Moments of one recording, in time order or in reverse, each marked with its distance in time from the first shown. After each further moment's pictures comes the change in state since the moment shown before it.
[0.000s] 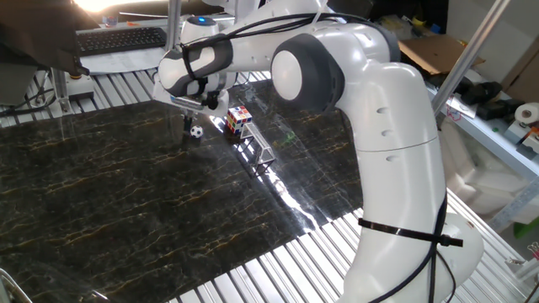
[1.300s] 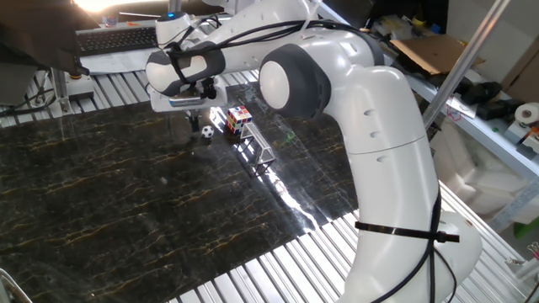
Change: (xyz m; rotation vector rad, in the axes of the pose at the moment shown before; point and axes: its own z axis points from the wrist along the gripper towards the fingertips) arm 0.000 -0.009 -0.003 0.275 0.016 -0.220
